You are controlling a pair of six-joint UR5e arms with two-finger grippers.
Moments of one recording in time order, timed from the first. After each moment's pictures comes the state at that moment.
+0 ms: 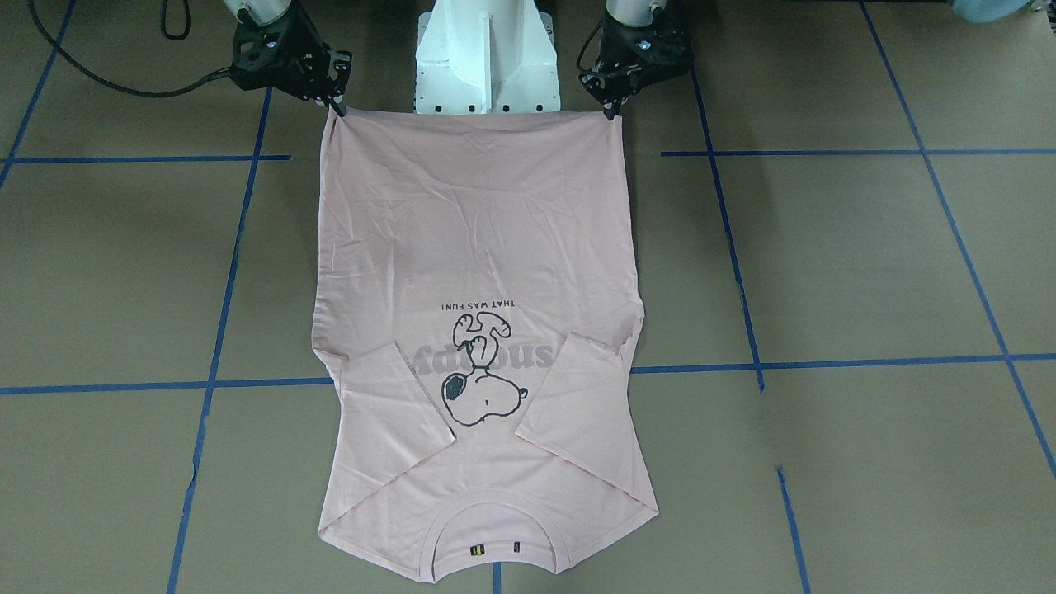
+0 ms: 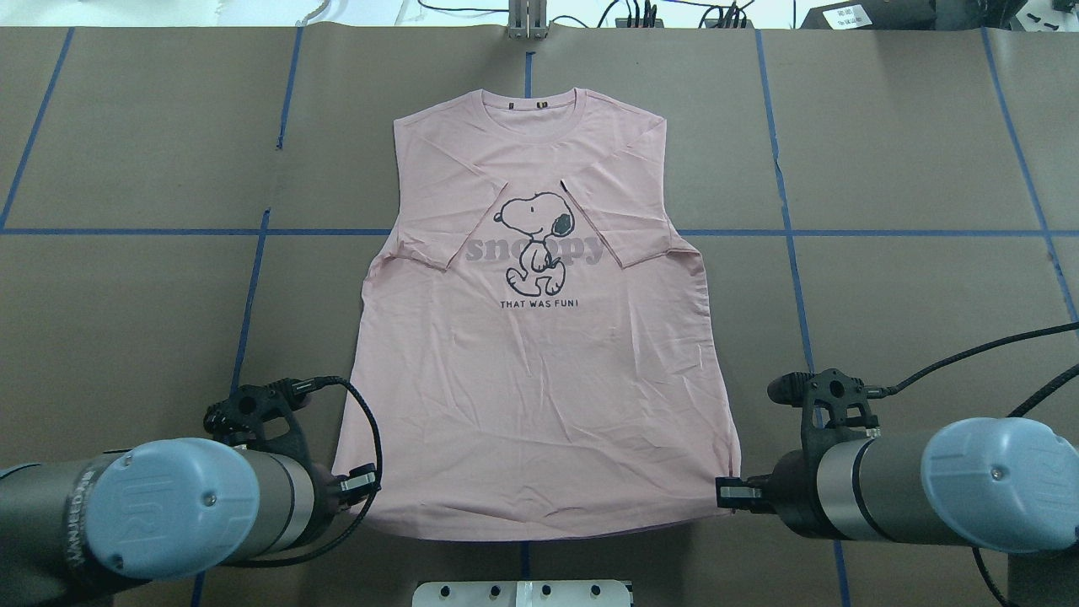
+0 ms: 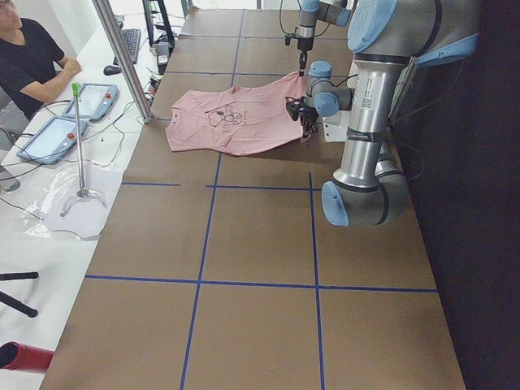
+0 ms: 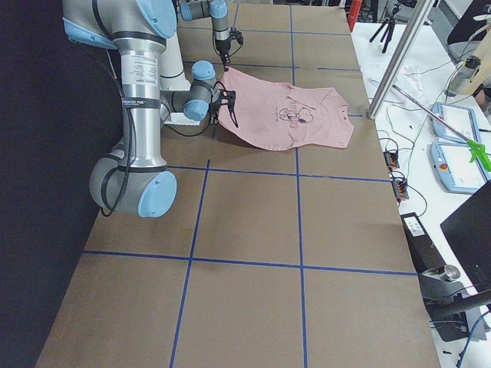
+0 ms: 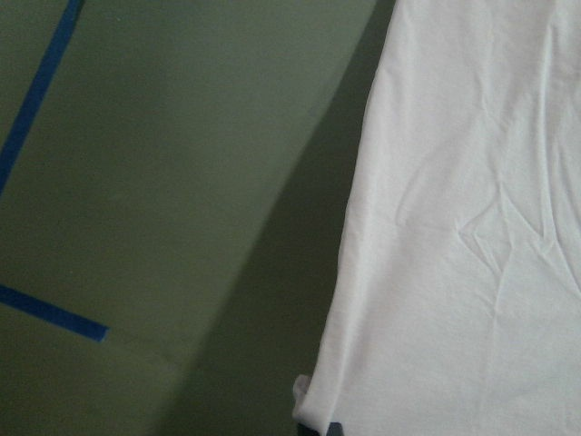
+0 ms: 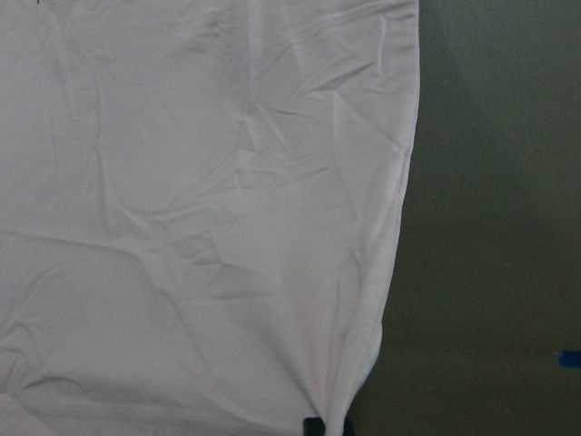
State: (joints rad) left arm -0.18 -1.85 -2.31 -1.36 -1.65 -1.81; right arm 0.24 -1.62 2.32 -1.25 1.76 1.48
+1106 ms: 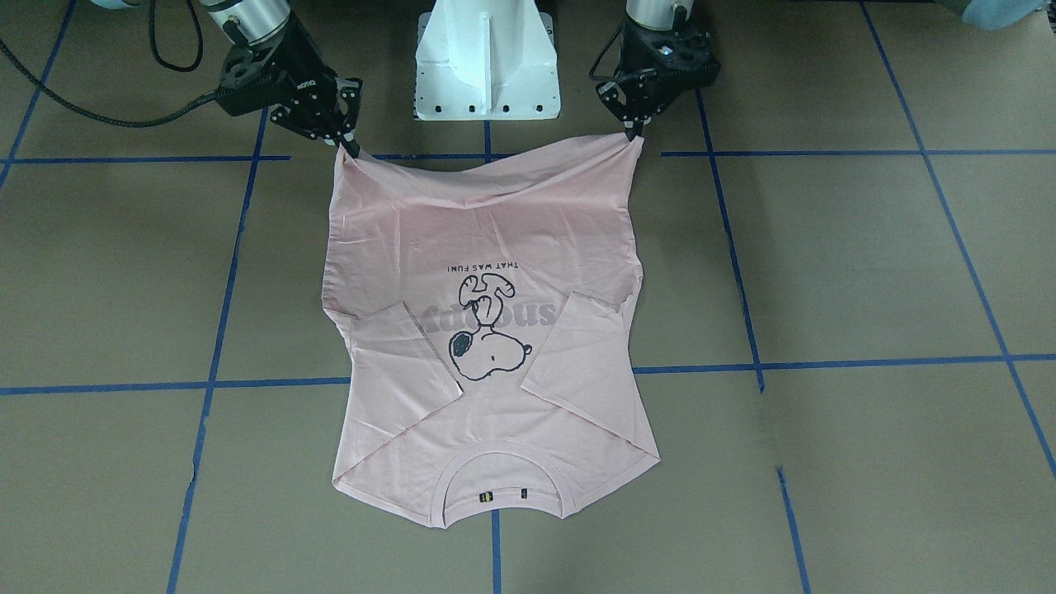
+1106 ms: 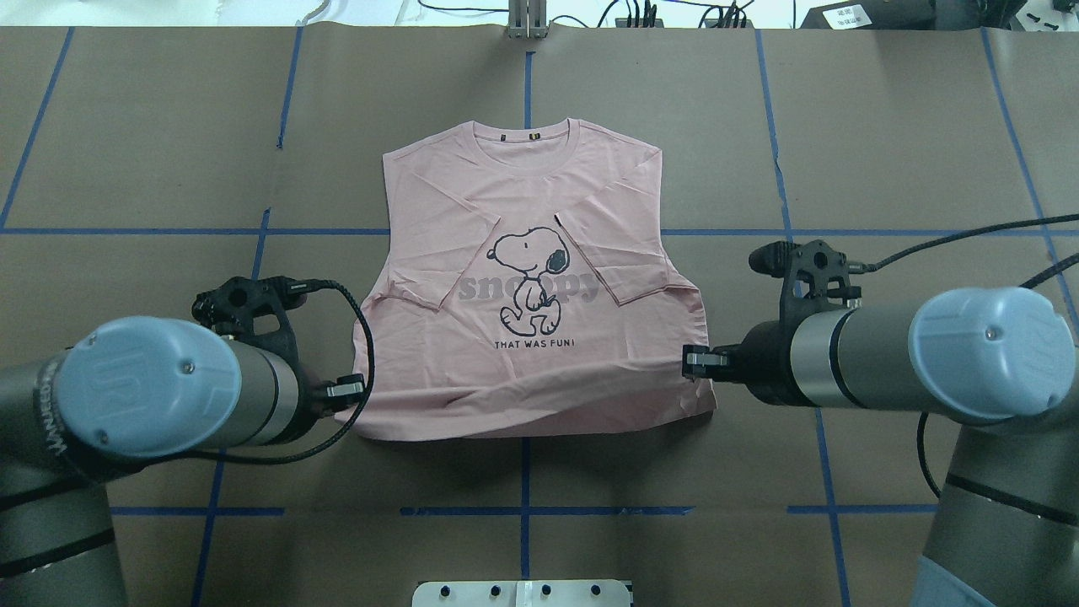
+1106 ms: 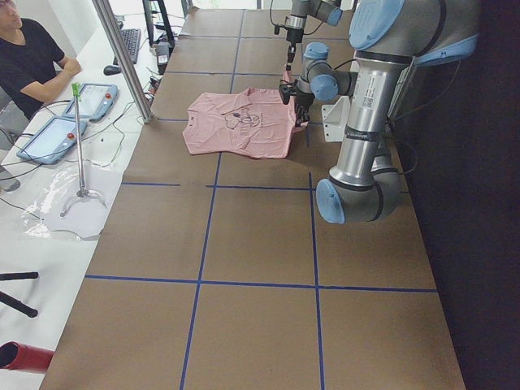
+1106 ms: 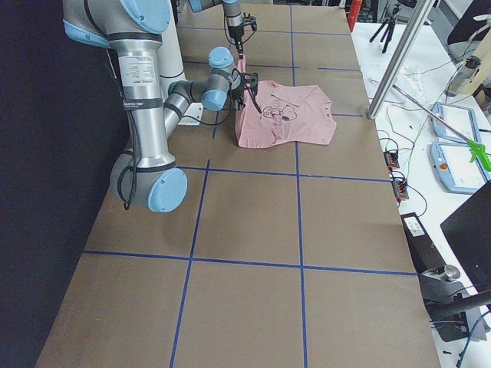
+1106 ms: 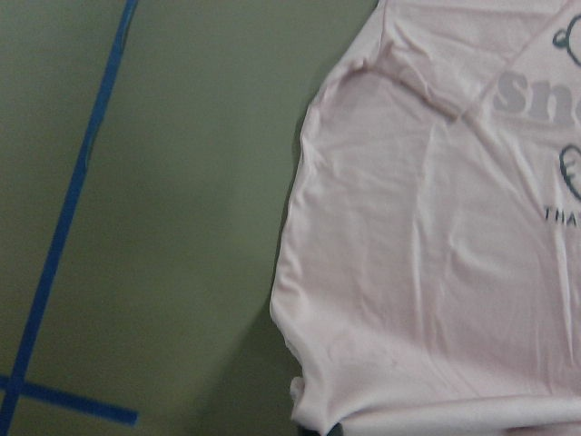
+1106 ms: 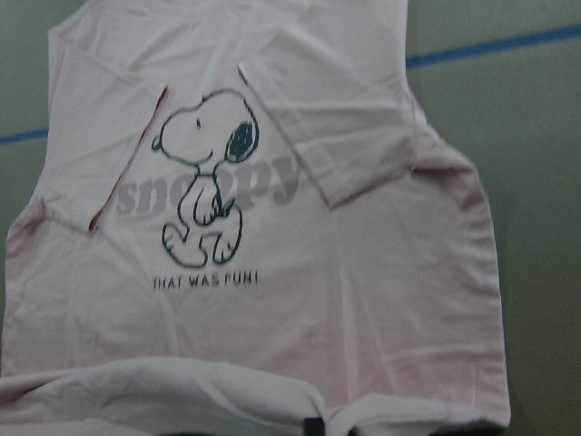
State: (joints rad) left arm -0.42 -1.95 -2.22 -1.31 -1.68 -1.51; right arm 0.51 -1.39 2.18 -1.24 1.77 1.36
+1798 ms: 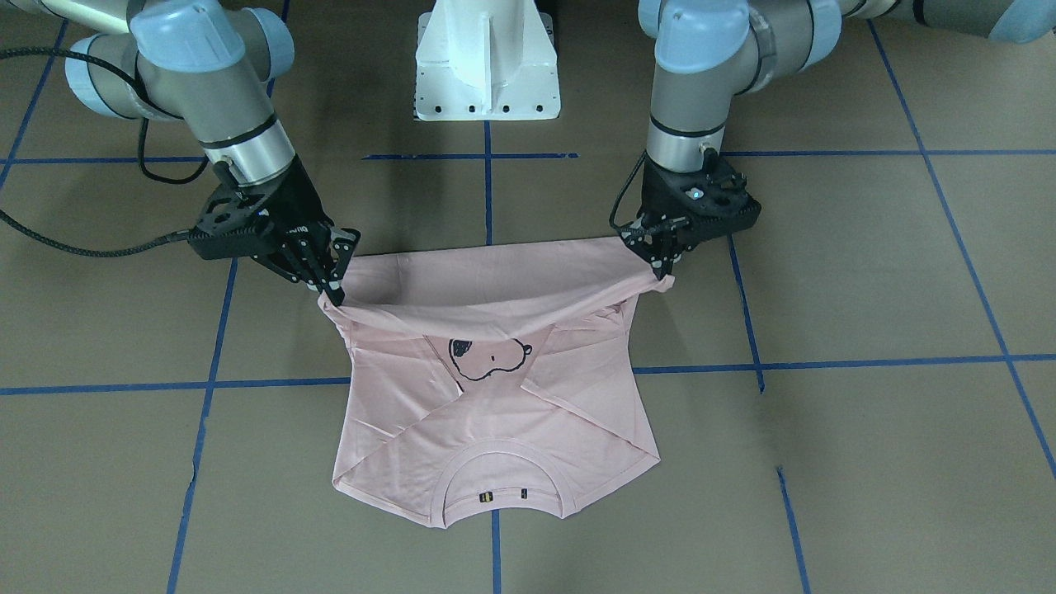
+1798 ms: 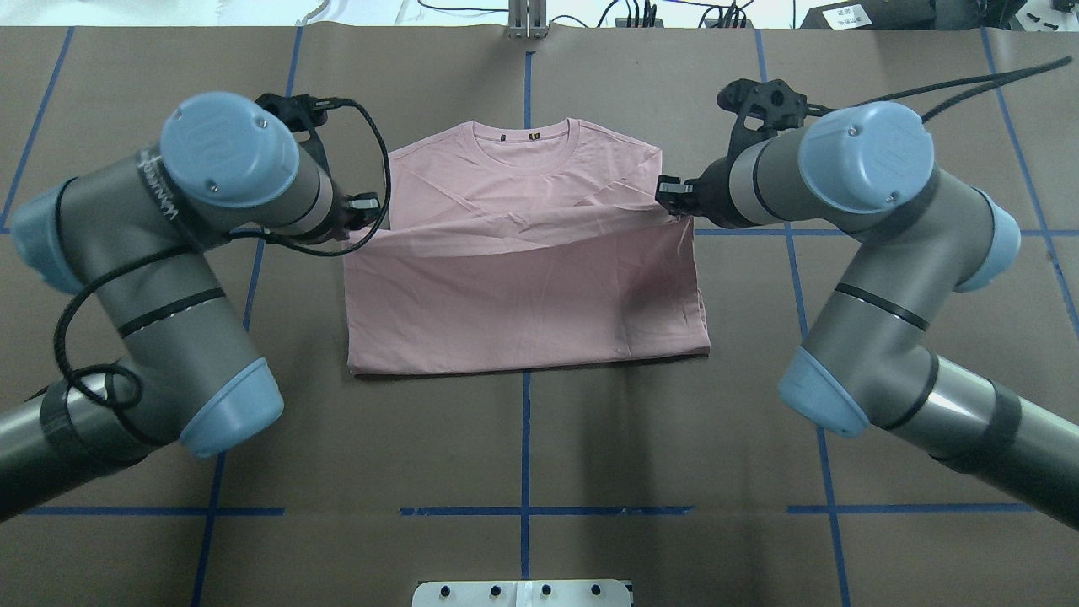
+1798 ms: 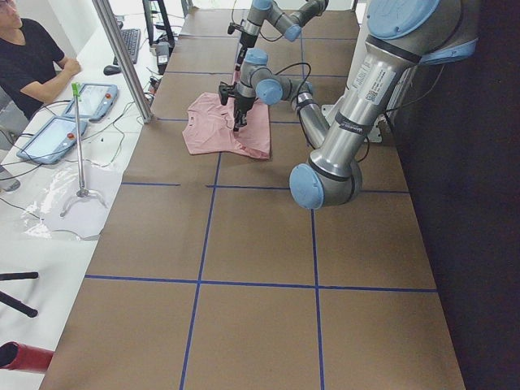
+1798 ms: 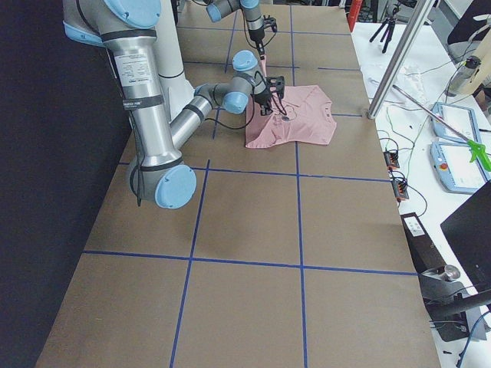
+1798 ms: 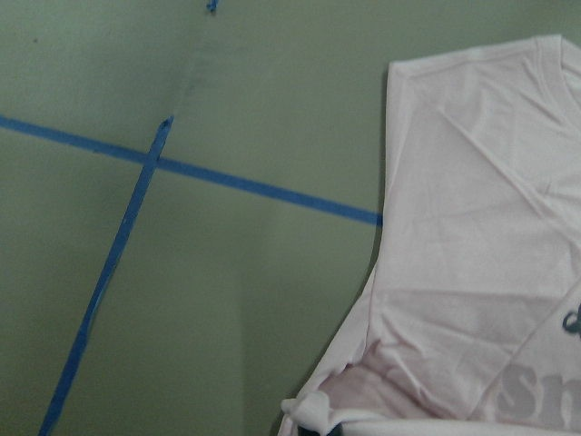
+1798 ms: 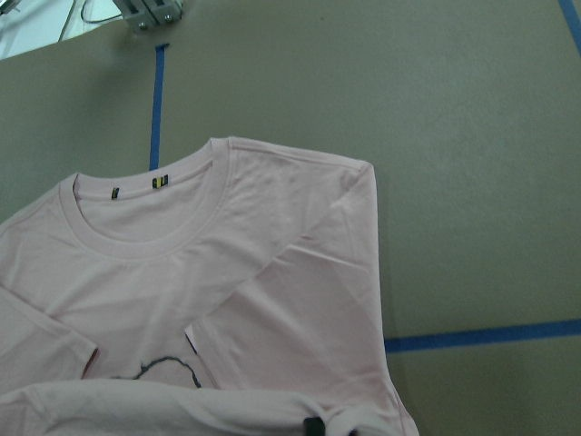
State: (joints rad) left arm -0.70 -2.15 -1.80 -1.53 -1.72 -1.35; right arm 0.72 -1.09 1.78 -1.24 1.77 1.29
